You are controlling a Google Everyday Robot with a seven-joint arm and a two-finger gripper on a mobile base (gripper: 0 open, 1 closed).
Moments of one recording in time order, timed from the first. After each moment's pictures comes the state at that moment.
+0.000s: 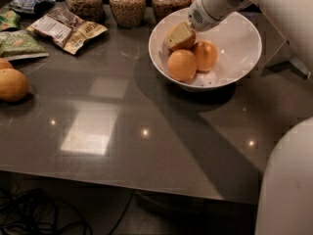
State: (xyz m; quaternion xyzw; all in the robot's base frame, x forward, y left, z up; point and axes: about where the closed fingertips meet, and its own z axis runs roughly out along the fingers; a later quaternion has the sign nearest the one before) arm 0.742 -0.102 0.915 -0.34 0.87 0.10 0.34
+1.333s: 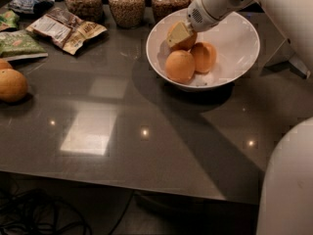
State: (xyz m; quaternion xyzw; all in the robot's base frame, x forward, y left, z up) arm 0.732 -0.090 0.920 -0.35 0.87 0.13 0.33
